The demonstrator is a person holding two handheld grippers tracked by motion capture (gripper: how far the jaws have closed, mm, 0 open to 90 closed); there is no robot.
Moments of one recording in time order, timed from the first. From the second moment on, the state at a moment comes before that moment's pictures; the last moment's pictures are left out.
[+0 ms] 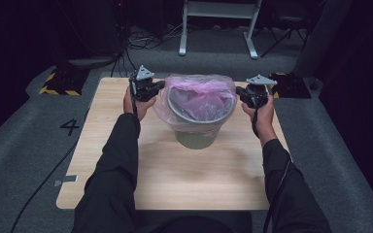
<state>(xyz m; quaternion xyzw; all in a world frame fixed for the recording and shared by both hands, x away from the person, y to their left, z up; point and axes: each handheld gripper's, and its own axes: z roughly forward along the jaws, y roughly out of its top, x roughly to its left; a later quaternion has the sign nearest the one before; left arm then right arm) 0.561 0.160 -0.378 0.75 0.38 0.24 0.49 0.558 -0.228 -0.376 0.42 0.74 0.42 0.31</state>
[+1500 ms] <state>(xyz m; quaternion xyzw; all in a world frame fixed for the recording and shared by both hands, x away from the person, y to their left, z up) 0.508 0.218 -0.401 0.71 0.41 0.25 0.52 0.536 -0.257 -0.403 0.38 0.77 0.46 0.22</state>
